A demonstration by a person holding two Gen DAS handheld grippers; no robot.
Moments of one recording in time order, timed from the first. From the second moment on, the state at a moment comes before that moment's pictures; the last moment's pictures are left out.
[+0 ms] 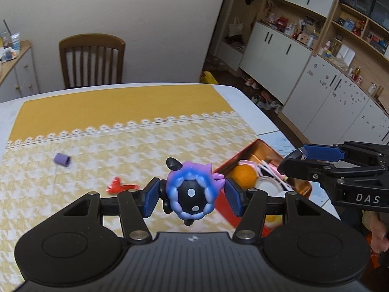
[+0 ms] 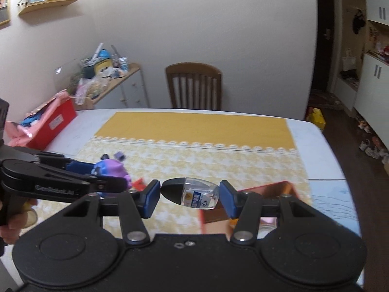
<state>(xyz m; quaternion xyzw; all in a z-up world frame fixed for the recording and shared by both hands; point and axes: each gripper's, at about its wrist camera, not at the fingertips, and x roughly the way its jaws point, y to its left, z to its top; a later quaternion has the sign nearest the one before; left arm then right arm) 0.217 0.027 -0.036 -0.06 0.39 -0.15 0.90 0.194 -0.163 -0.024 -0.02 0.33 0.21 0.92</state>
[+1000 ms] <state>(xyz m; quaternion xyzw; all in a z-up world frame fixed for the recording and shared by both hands) 0.317 -0.149 -0.087 0.04 0.45 -0.24 0.86 0.211 -0.252 -0.122 -0.08 0.43 0.18 0.88</state>
